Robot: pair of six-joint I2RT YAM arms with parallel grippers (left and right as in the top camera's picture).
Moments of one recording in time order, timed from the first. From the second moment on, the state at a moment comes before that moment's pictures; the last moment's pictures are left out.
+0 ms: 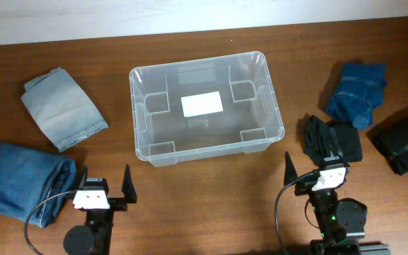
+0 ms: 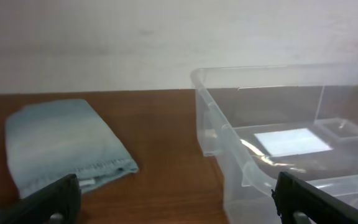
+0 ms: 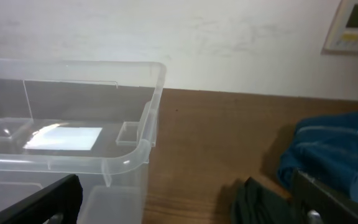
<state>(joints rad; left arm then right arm) 0.07 0.02 0.02 -0.07 0.14 -0.01 -0.05 0.02 0.01 -0.06 -0.13 -0.03</state>
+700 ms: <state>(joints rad) 0.07 0.82 0.80 -0.49 0.15 -0.07 -0.05 1.02 0.98 -0.80 -0.07 -0.02</state>
